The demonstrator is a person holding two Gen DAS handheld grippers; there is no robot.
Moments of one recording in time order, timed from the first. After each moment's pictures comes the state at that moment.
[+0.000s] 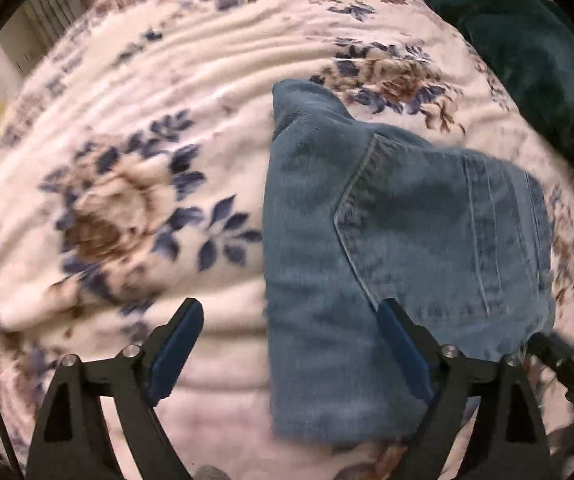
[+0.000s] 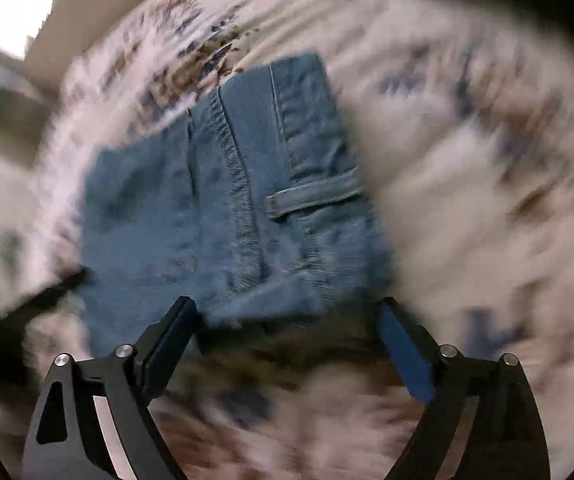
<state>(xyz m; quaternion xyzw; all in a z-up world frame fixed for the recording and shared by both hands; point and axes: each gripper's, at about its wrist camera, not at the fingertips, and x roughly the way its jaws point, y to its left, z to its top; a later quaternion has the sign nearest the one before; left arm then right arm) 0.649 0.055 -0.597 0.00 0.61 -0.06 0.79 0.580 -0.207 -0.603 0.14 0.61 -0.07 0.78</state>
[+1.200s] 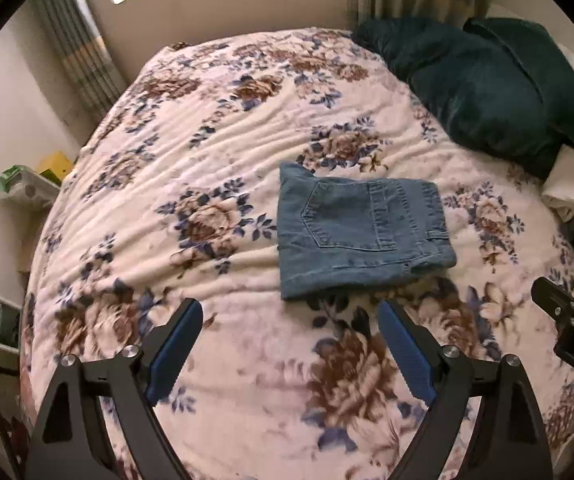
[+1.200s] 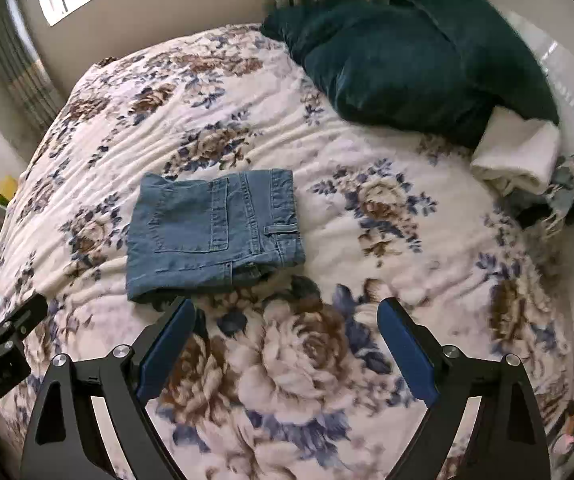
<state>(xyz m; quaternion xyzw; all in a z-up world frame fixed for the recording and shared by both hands) 0.487 0.045 -0.391 0.04 0.51 -0.03 0.86 0.434 -0.166 -0.364 0.04 0.53 -0.12 0.84</state>
